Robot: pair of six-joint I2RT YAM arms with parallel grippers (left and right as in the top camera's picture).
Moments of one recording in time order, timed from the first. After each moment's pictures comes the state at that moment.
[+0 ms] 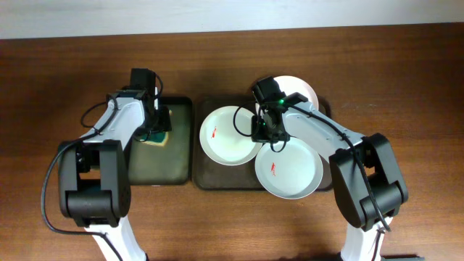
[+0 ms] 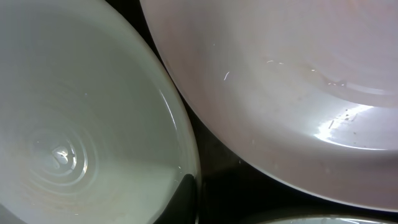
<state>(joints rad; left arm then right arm) -0.05 2.03 1.37 -0.69 -0.07 -0.18 0.42 2.00 1.36 -0.71 -0.07 0.47</state>
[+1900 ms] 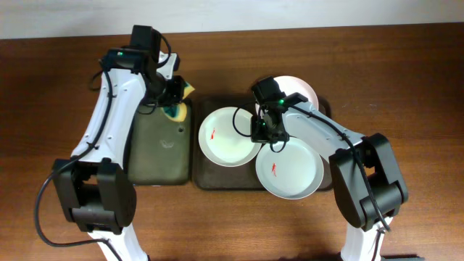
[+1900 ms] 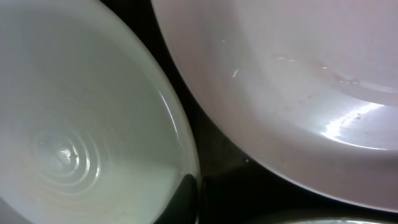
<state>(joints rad) -0.14 1.98 1.83 -1.14 0.21 -0.07 0.42 2.00 1.36 -0.71 -0.10 0.47</state>
